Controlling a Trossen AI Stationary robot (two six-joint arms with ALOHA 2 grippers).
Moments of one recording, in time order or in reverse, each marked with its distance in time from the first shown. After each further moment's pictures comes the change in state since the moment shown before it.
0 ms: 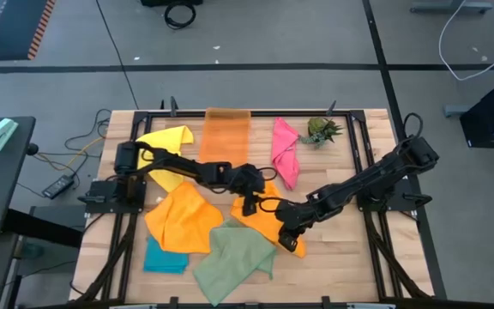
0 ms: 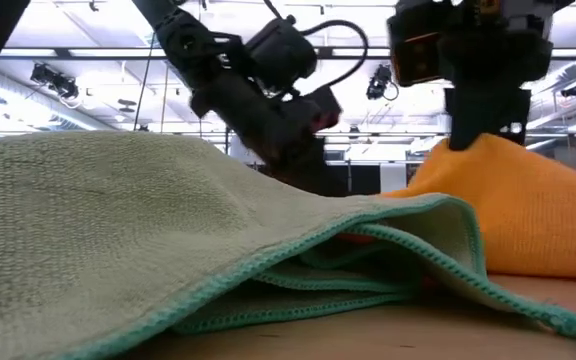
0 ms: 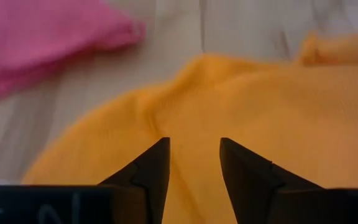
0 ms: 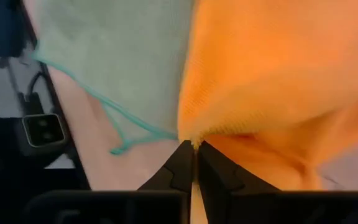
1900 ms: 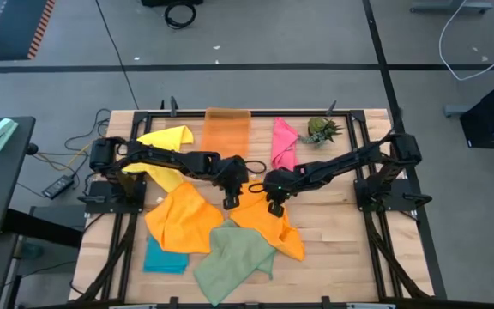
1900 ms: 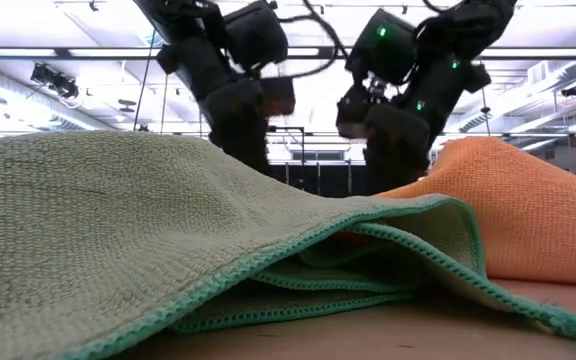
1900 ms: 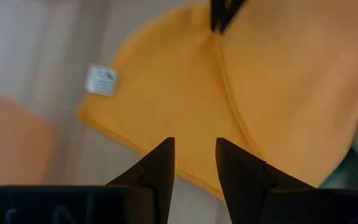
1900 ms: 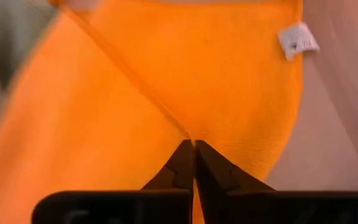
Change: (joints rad) left arm 0.045 -0.260 -0.045 -0.456 -0.012 0.011; right arm -0.340 0.107 -0.046 0.146 0.106 -0.604
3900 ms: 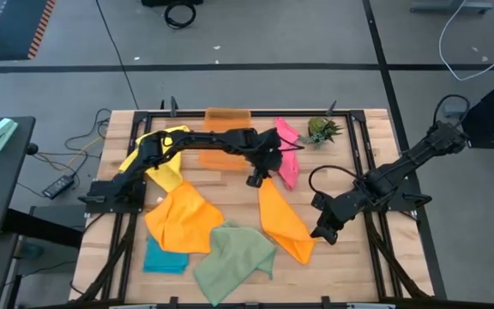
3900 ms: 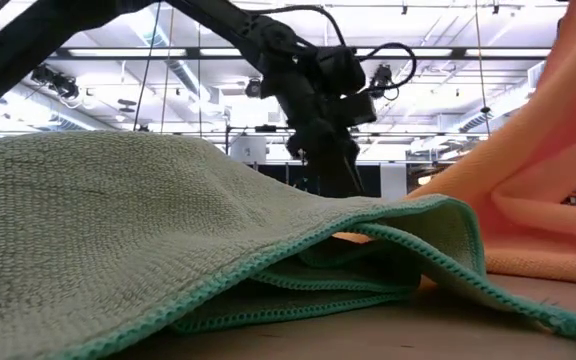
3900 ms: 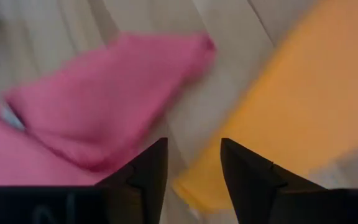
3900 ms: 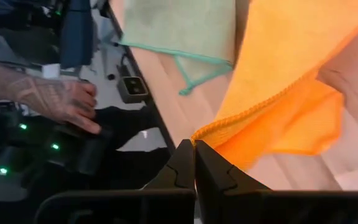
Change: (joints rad) left arm 0.160 0.503 0.694 -0.228 0.182 0.662; right arm 0.501 -0.572 0.004 -0.397 -0.080 0.866
